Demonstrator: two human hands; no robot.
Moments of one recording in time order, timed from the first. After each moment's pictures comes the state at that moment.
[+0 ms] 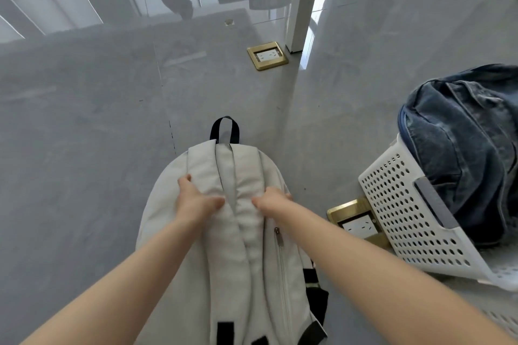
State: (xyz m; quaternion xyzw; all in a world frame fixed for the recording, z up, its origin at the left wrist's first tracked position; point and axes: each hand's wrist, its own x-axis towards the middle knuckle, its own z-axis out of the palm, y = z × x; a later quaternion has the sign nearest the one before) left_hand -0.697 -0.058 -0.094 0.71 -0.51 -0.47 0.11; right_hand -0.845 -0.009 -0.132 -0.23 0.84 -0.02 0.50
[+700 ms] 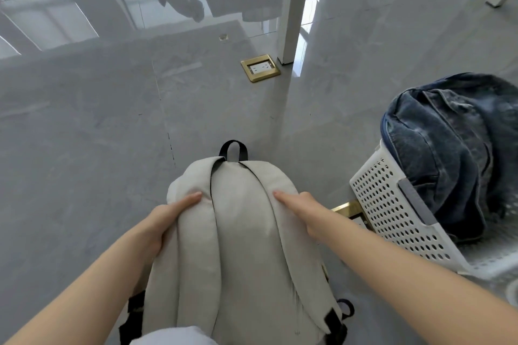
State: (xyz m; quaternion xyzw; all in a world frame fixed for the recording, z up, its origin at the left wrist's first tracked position) left_hand -0.640 -0.075 -0.061 0.67 -0.37 -0.64 0.00; right_hand -0.892 0.044 -0.085 -0.05 0.76 -0.30 0.57
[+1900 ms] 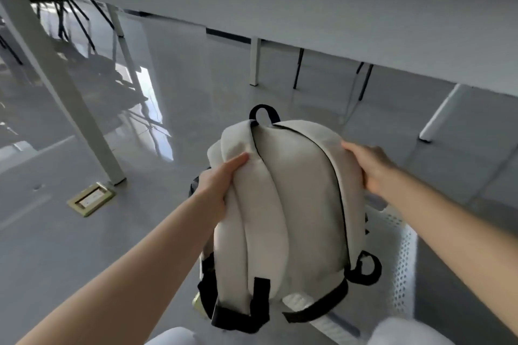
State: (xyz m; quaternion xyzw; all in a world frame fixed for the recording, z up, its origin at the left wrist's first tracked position) left_hand -1.021 0.103 0.191 0.37 -0.53 -0.76 0.01; right_hand -1.148 0.340 0.215 0.12 0.77 -0.61 0.13
